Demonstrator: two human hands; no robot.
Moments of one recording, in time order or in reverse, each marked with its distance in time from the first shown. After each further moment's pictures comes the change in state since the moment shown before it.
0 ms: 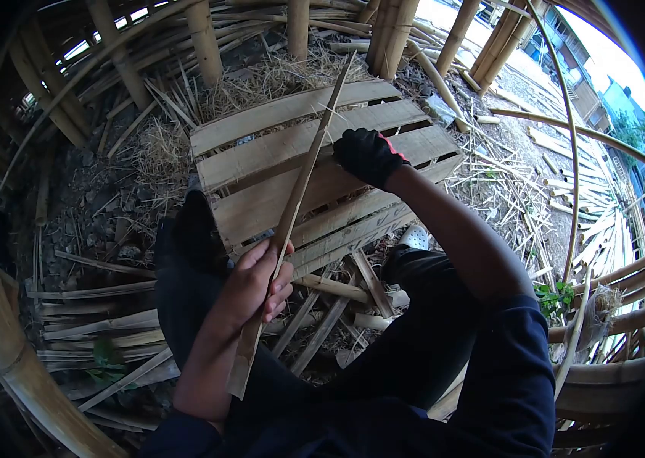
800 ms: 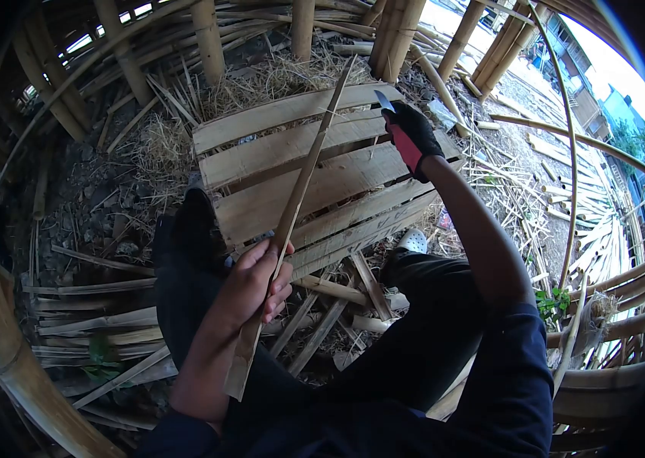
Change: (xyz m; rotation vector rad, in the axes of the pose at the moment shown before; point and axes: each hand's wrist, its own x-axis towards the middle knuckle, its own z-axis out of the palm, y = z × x) left_hand -0.002 0.002 -0.004 0.023 0.003 0.009; right_hand -0.007 0.054 -0.036 0.749 0.128 0.827
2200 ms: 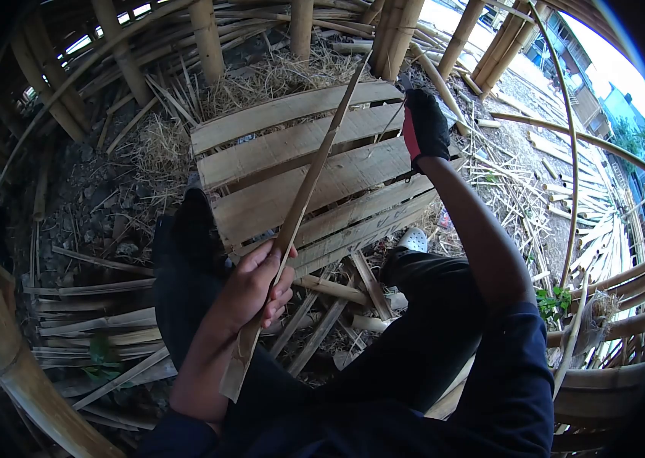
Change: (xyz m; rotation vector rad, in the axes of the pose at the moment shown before) left_hand -0.002 0.003 0.006 0.068 -0.018 -0.028; right_hand 0.009 0.023 -0.007 -0.392 0.508 -0.331
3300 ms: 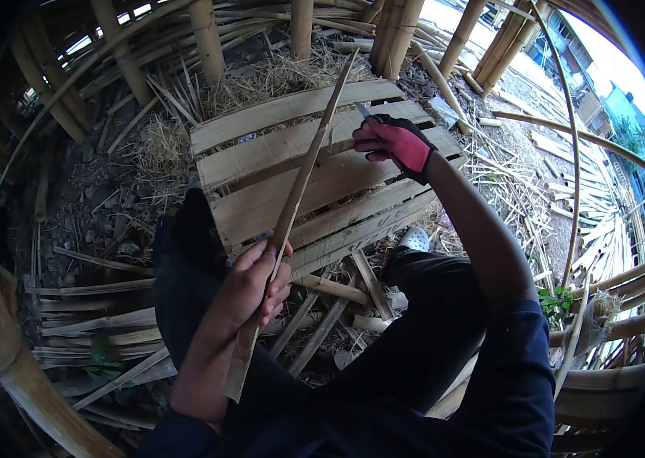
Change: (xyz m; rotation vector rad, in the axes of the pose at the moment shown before) left_hand 0.003 -0.004 -0.005 -0.049 0.022 0.033; right_hand -0.018 -0.020 -0.001 1.176 -0.984 0.572
